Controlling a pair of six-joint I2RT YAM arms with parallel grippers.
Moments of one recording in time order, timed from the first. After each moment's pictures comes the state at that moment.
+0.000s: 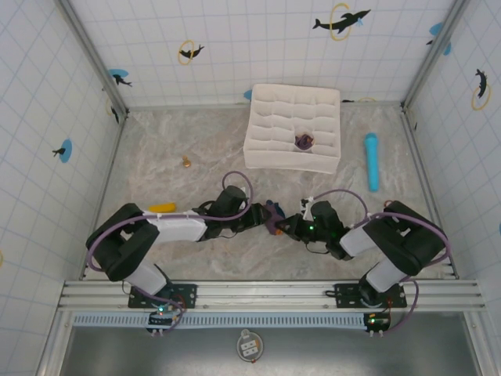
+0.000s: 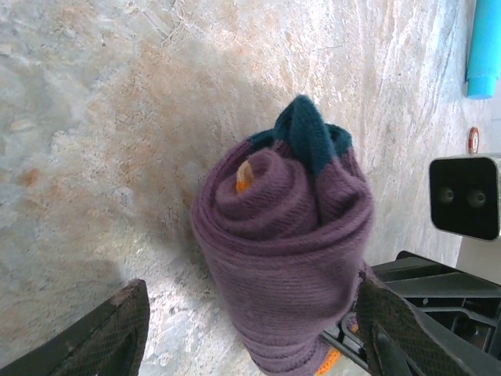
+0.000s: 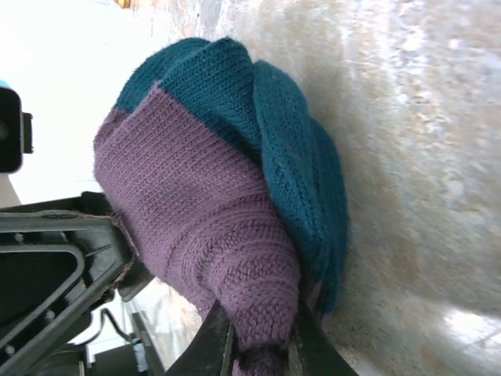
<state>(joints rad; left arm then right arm) -0.83 1.56 0.60 0.22 0.25 -0.99 0.70 1.59 0.21 0.82 -0.42 1.16</state>
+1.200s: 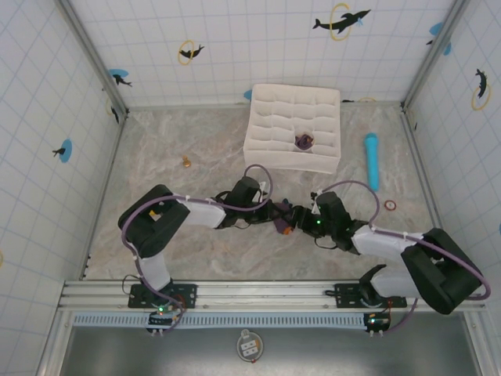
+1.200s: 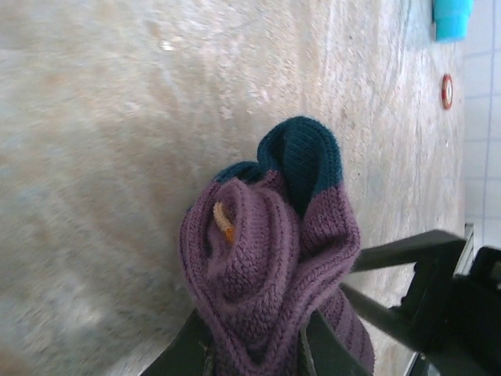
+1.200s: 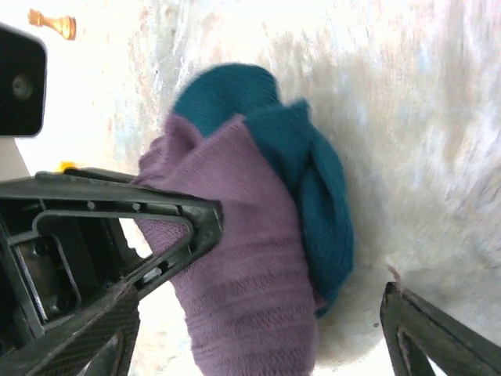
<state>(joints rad) -0.83 1.83 0.80 0.28 0.45 -0.85 0.63 1.26 0.33 0.21 -0.29 0.91</state>
